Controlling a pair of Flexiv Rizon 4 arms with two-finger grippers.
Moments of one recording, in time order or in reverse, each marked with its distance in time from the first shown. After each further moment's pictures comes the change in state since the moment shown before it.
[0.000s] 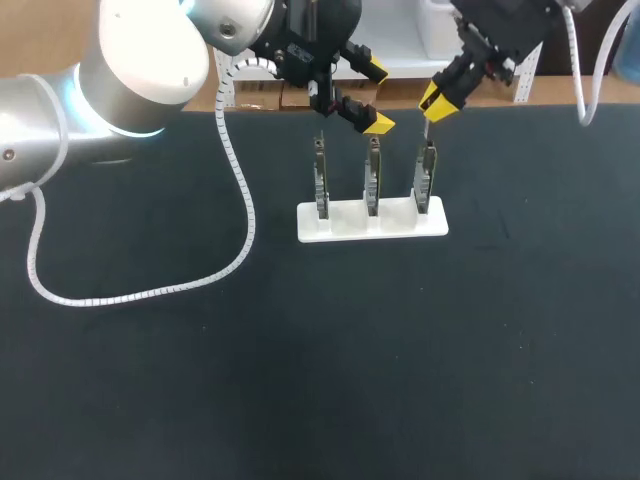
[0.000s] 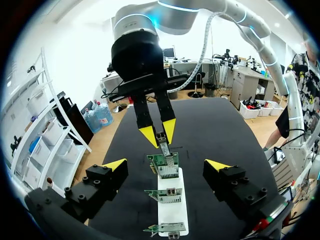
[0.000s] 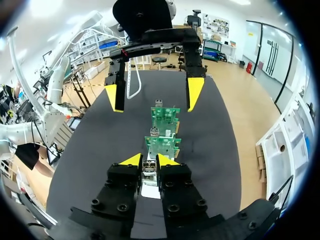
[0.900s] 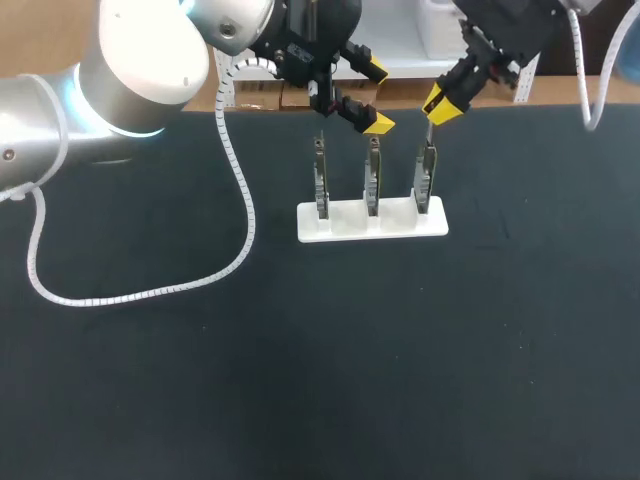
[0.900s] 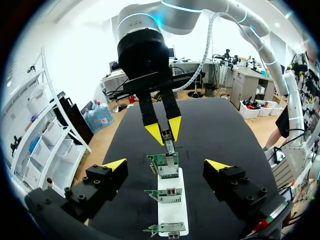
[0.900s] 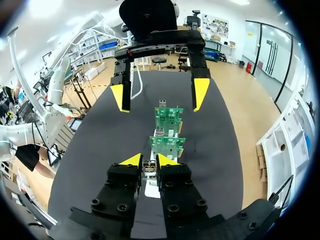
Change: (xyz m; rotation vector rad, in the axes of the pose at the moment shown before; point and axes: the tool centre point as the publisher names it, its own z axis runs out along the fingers) left arm 0.000 0.000 0.000 0.000 0.000 0.000; right arm 0.001 0.010 -0.002 0.001 -0.003 0.007
